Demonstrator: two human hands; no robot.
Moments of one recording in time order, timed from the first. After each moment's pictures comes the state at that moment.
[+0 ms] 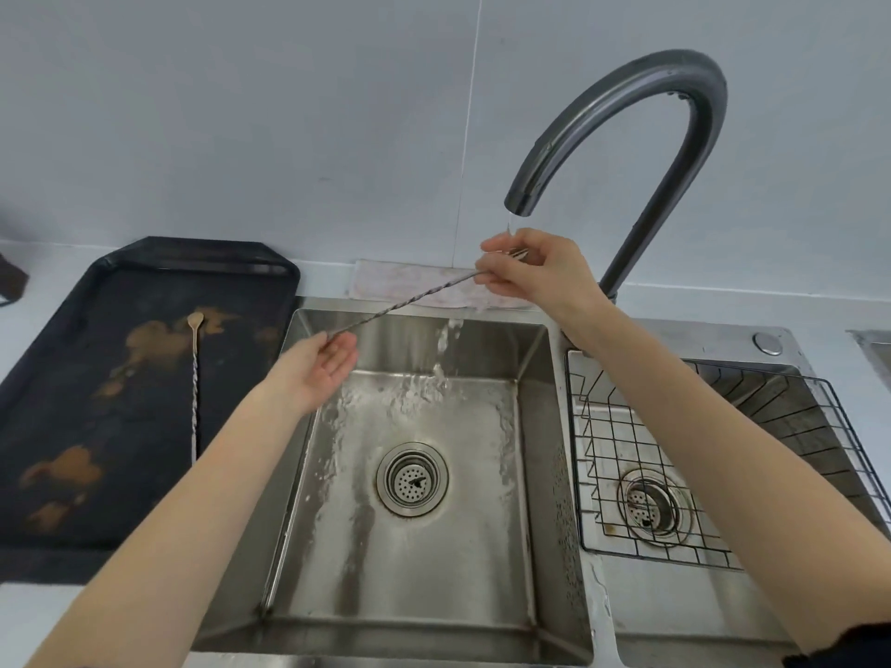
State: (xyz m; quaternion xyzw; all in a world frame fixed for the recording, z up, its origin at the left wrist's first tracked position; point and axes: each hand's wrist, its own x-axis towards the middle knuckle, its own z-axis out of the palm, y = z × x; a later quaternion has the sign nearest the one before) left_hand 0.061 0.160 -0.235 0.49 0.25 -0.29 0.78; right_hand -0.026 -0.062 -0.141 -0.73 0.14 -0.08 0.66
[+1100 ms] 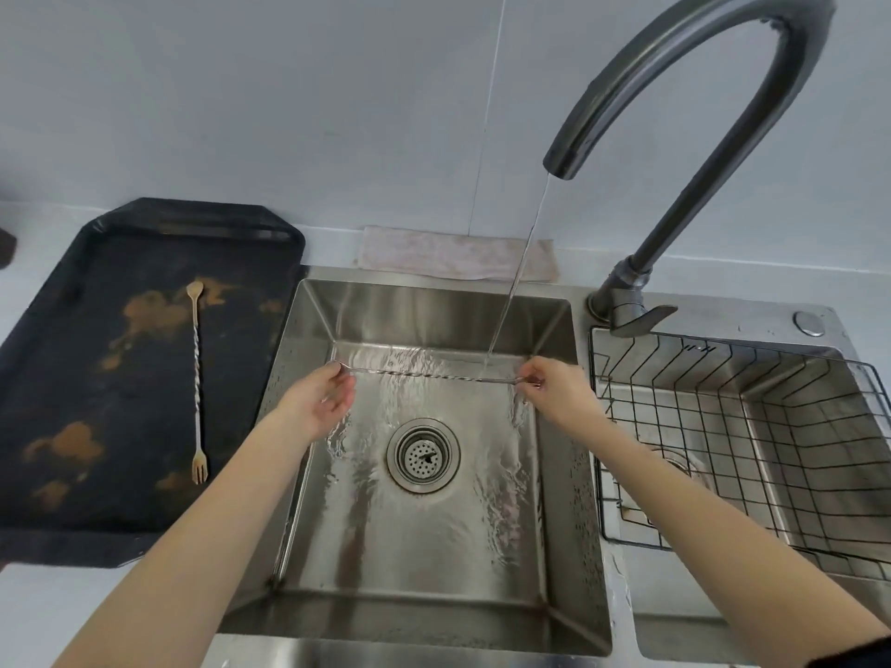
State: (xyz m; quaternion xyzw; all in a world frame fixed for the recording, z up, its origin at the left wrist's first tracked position) left_hand 0.050 0.183 -0.309 0.53 0.35 -0.31 0.71; right_hand -0.071 -0.068 -0.297 -0.91 0.25 0.08 0.32
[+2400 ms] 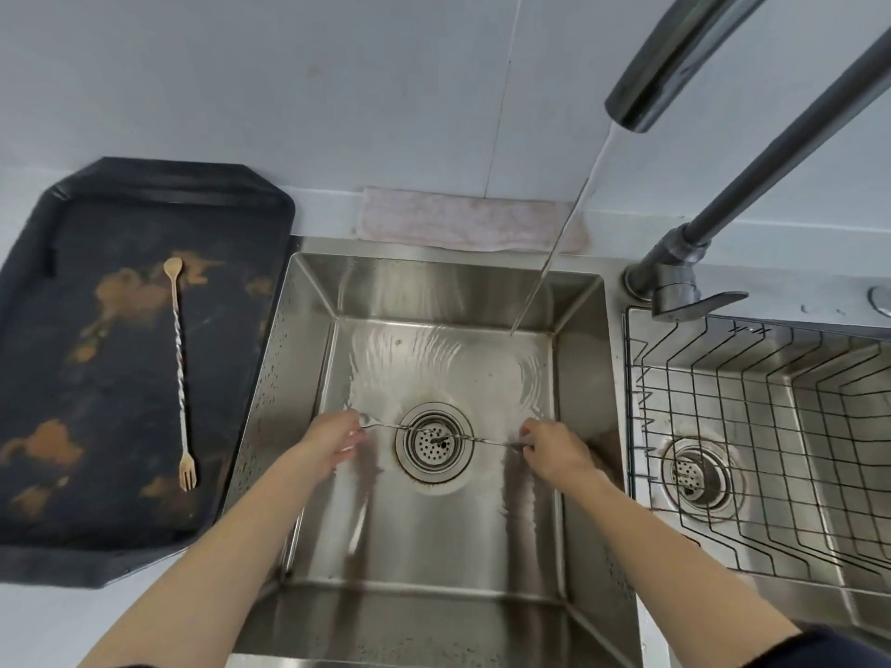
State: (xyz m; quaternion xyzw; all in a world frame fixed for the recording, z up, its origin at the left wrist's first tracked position) left_hand 0.027 0.190 -0.372 0.71 0.30 -0.42 0.48; right_hand -0.095 -0.043 -0.383 -0.90 0.25 0.30 0.21
